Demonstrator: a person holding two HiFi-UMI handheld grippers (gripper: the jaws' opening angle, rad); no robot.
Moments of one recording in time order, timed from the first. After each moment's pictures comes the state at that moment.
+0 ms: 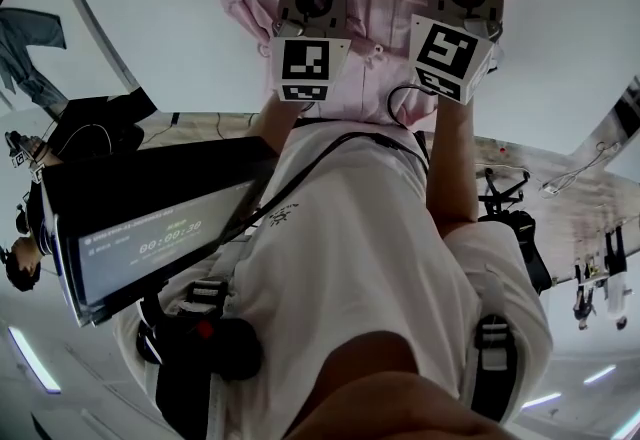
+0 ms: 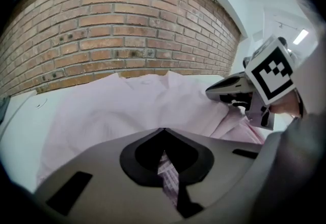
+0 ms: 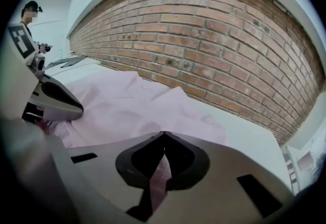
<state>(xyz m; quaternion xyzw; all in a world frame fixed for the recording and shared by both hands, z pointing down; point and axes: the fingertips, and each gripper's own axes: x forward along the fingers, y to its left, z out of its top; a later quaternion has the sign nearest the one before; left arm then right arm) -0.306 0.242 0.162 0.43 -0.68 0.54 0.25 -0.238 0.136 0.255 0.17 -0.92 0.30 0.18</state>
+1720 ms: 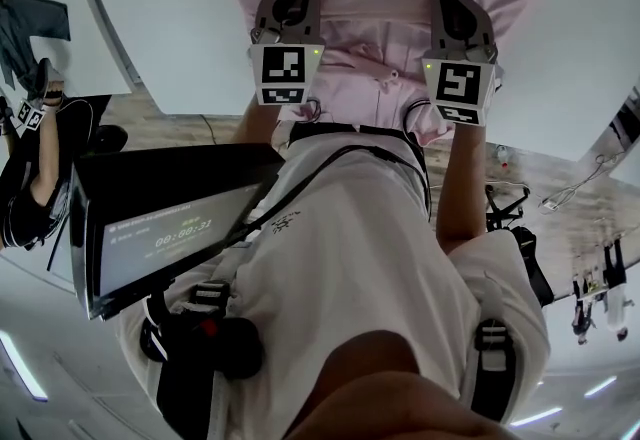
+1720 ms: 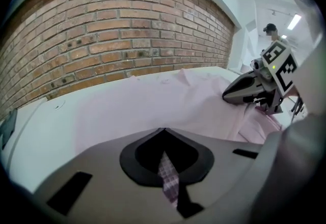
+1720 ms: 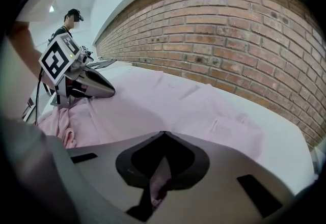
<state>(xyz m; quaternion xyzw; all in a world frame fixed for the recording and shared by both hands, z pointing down) -0.344 0.260 0.138 0.42 -0.65 0.59 0.23 -0.236 0.190 0.258 0.03 -0.94 0.31 0.14</state>
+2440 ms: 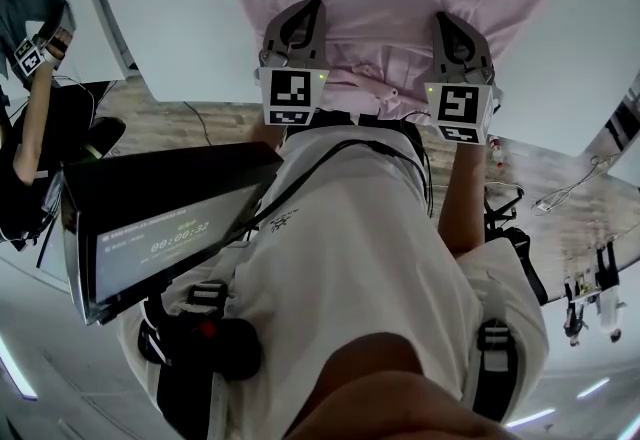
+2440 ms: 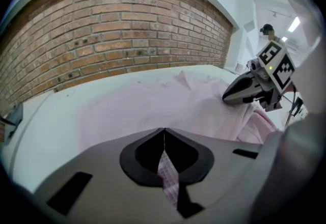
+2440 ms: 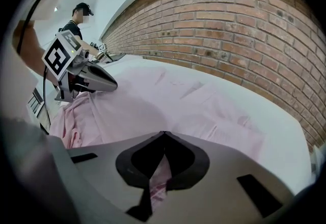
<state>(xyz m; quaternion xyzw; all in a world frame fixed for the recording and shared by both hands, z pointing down) -0.312 0.294 0.144 0.42 -0.64 0.59 0.25 -0.206 0.227 0.271 -0.02 -0.94 0.31 0.17</state>
